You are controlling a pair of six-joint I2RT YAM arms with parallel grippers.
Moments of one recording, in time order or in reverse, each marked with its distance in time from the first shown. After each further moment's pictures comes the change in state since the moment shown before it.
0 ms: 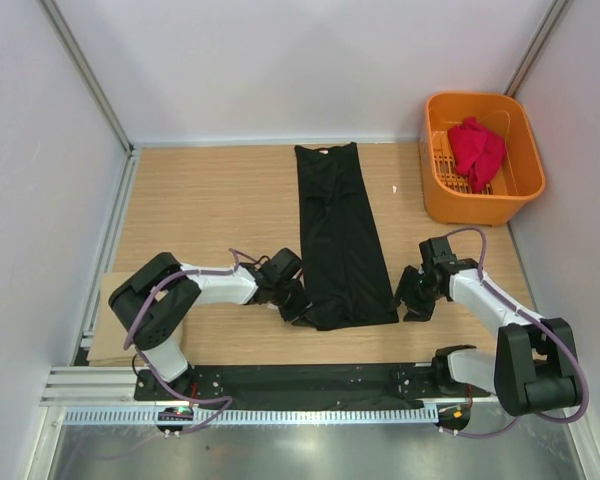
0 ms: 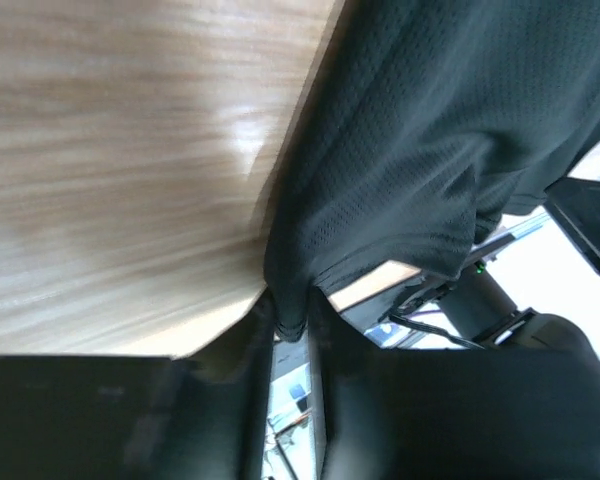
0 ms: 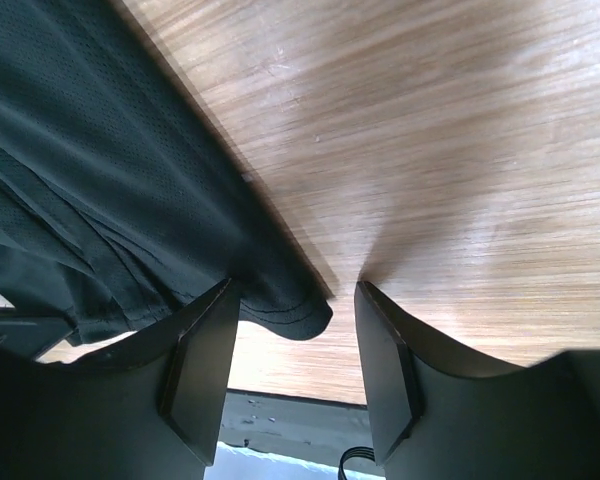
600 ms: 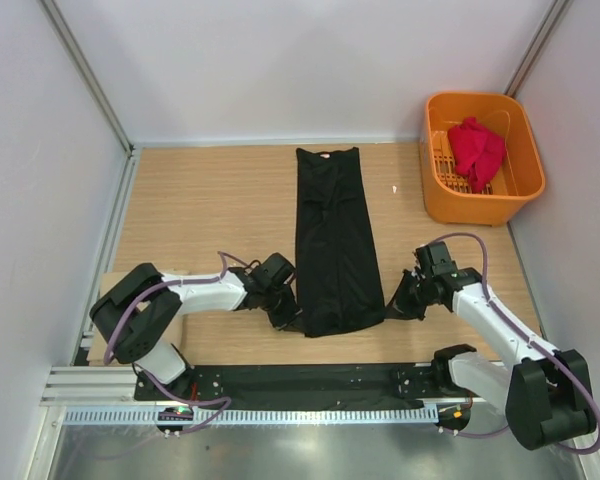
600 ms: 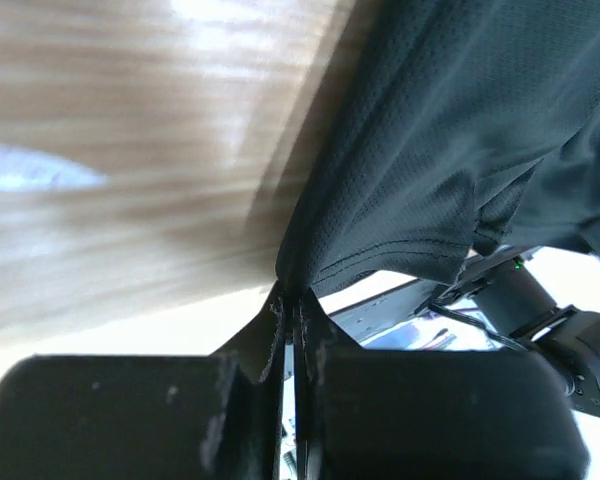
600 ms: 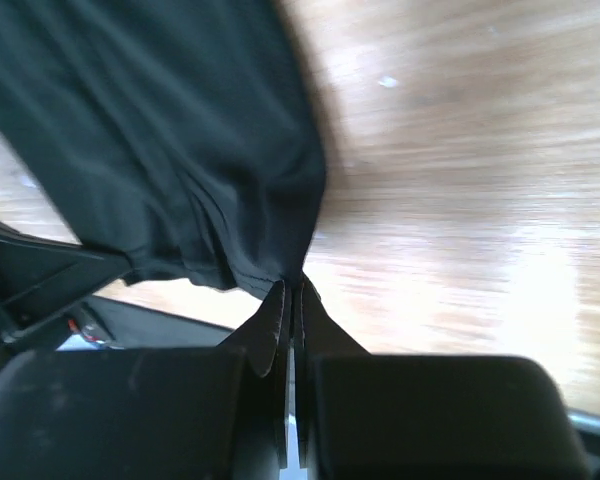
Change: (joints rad) left arm 0.000 -0.107 -0.077 -0.069 -0.032 0.024; right arm 0.081 -0.166 -0.050 -0.003 -0.124 0.087
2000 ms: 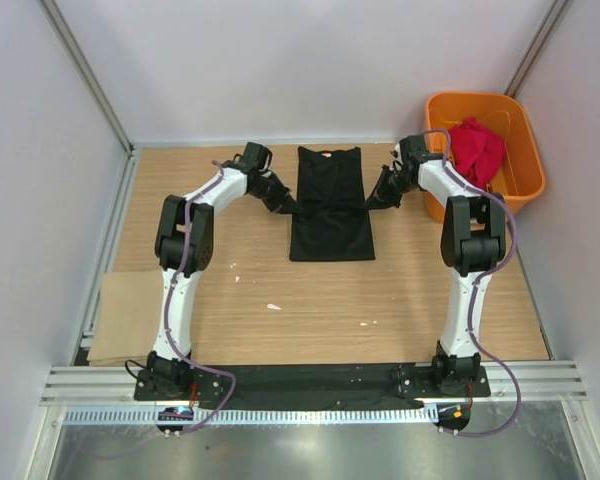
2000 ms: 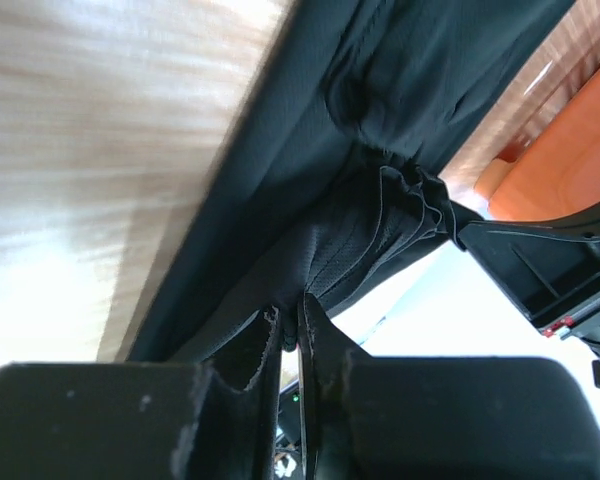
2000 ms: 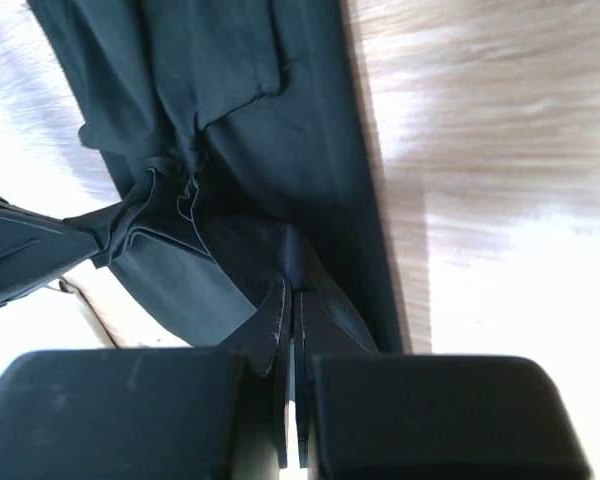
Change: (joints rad) left arm 0.525 0.742 1.178 -0.390 0.226 0.295; right arm -0.119 1.118 1.197 0.008 -0.117 -0.193
